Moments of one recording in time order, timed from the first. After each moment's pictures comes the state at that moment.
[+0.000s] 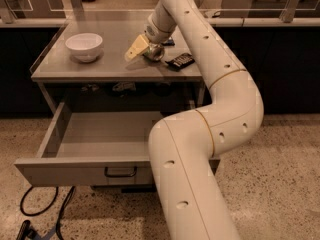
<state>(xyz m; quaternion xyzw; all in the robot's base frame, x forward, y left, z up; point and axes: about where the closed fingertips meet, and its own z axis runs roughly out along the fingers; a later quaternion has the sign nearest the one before) 0.853 0.024 0.846 -0.38 0.87 0.12 0.28</state>
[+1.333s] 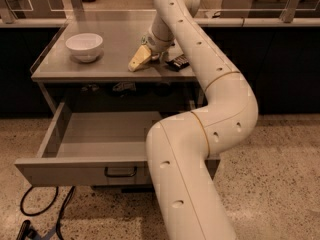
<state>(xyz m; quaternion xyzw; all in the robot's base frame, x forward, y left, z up) 0.859 0.010 0.801 -0.38 0.89 0.09 0.24</state>
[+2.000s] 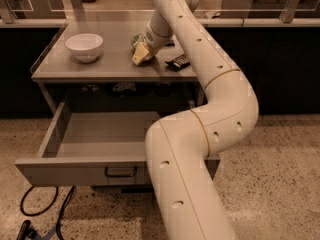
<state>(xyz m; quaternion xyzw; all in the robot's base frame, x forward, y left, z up) 0.856 0.011 0.808 -0.38 0.89 0.09 0.24</state>
